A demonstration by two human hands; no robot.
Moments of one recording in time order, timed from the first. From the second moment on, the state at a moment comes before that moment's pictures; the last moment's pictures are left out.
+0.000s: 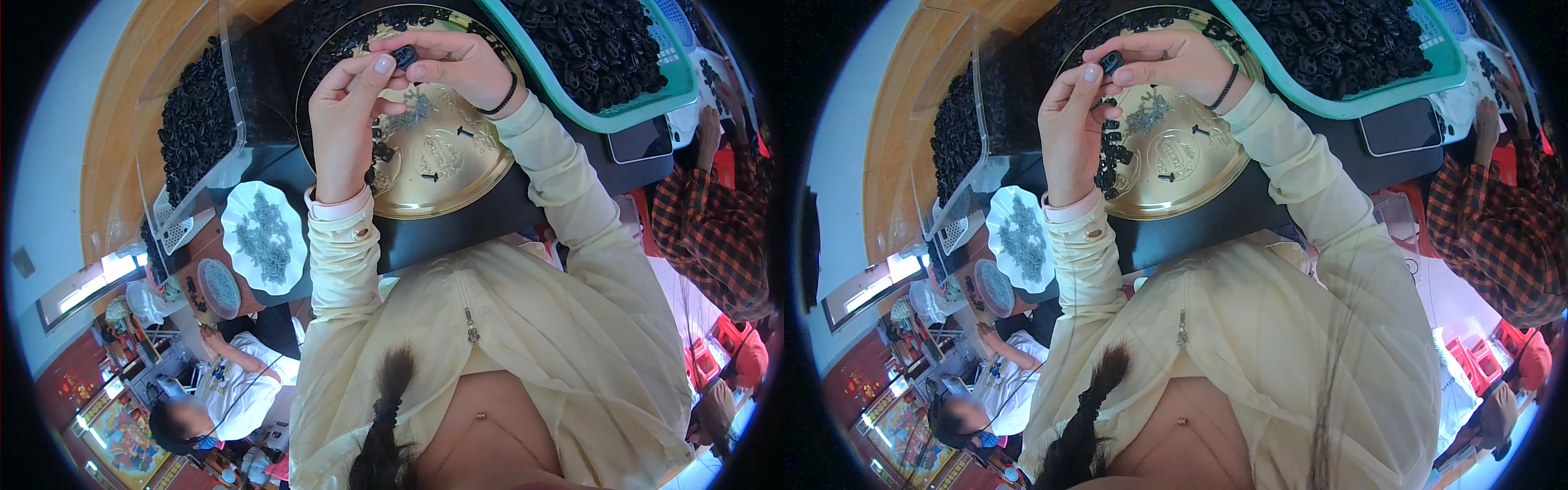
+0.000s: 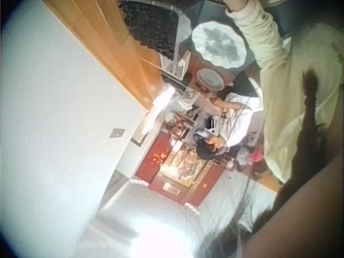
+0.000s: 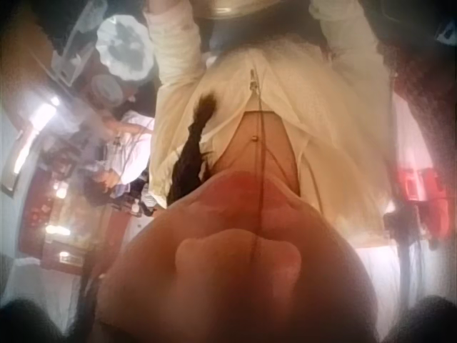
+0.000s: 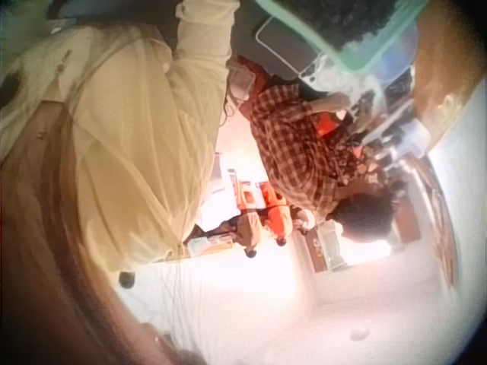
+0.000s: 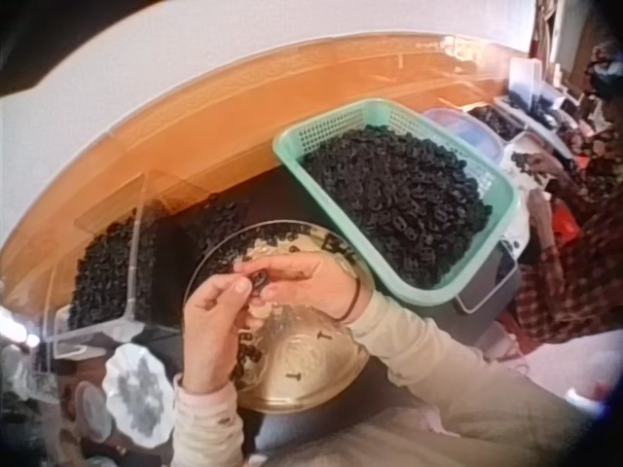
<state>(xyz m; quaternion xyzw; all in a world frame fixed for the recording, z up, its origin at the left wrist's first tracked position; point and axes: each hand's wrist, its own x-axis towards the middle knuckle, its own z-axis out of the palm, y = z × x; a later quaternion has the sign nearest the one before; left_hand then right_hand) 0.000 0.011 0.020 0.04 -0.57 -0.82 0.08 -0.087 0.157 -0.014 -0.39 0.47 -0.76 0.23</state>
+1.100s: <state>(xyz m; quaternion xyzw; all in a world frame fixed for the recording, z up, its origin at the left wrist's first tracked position) -0.013 0.010 -0.022 -0.02 -0.95 -0.27 0.17 -0.085 0.158 -0.002 -0.17 0.56 -0.80 0.12</state>
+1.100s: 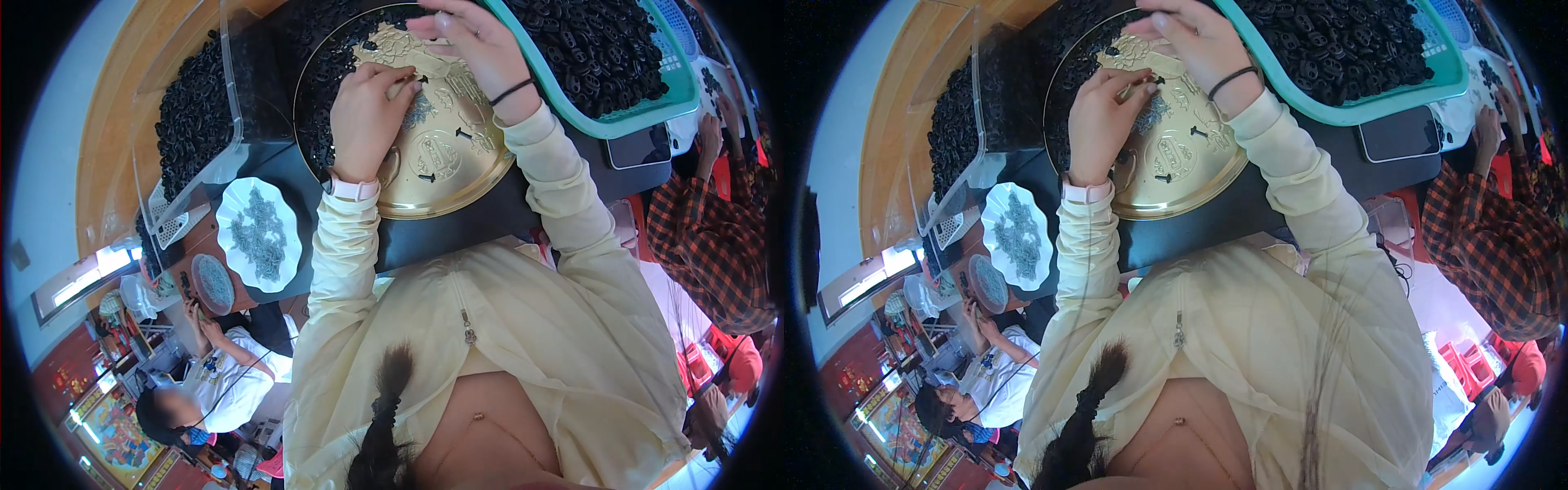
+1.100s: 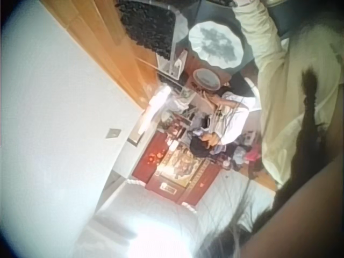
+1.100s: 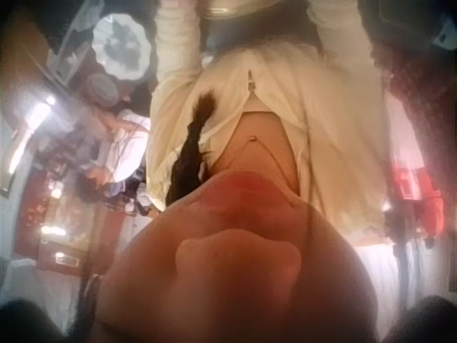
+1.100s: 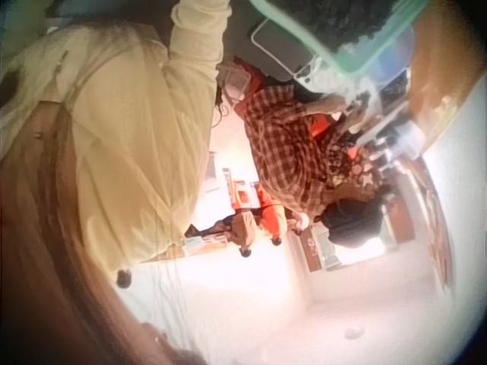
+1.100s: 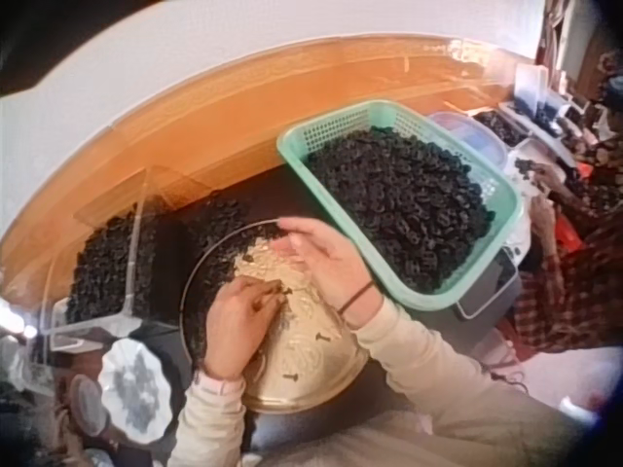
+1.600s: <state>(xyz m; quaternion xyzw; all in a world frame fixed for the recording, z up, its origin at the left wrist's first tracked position) -0.008 -0.032 -0.016 0.05 -0.94 -0.31 0.16 -0.102 0.161 -0.040 -0.28 0.90 -0.28 -0.17</state>
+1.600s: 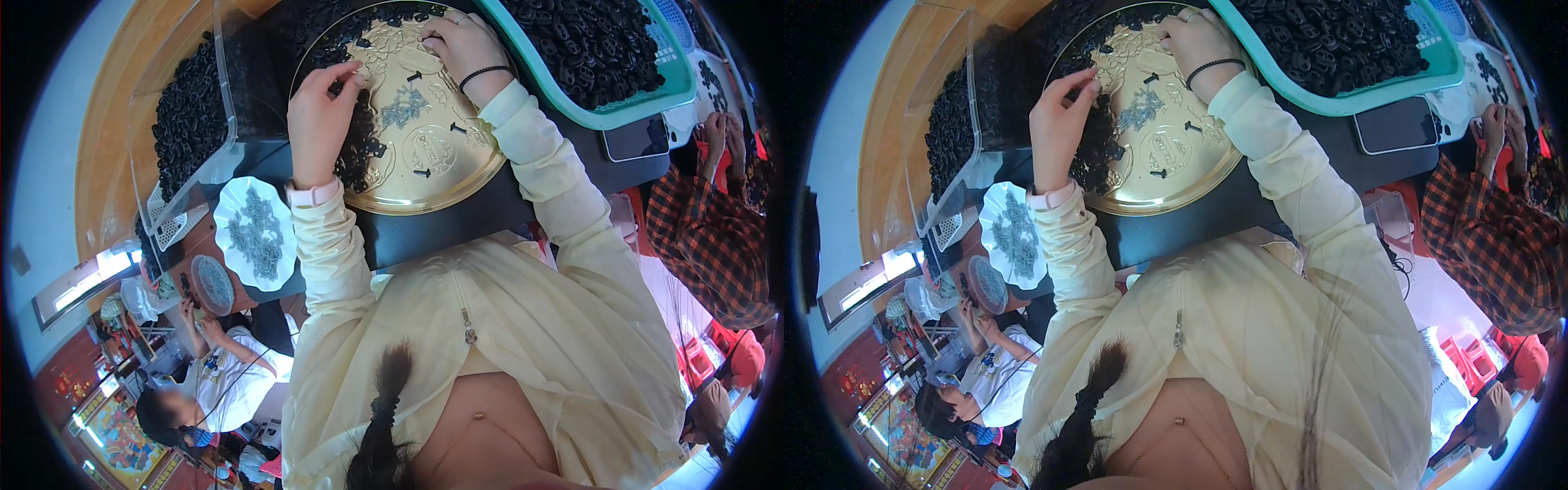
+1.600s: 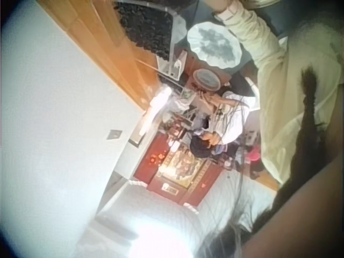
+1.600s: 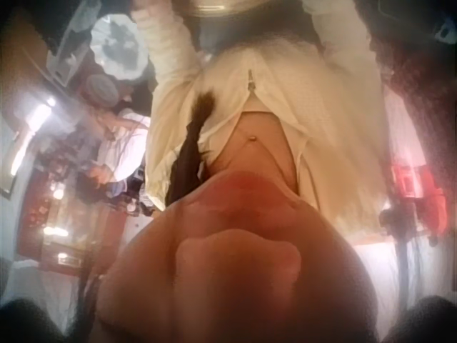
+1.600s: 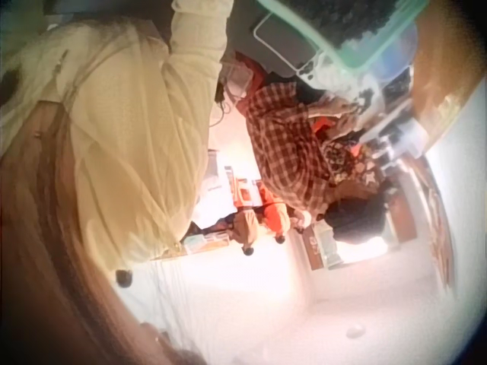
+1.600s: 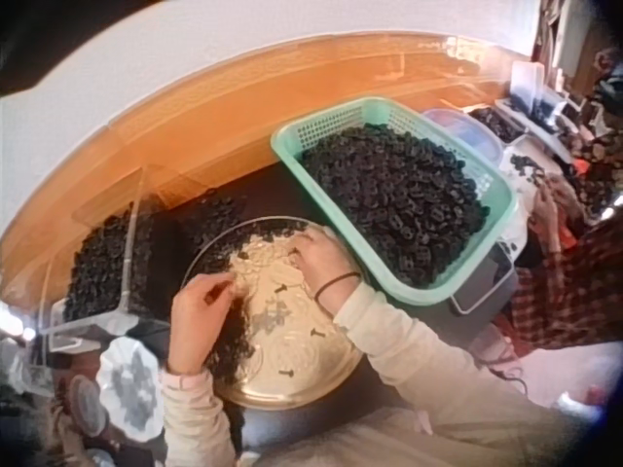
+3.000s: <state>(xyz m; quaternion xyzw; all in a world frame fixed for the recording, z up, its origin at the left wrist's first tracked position) -0.007 0.001 -0.010 0.06 -0.76 -0.61 0.22 -0.081 0.150 -0.029 -0.36 0.72 -0.59 0.04</state>
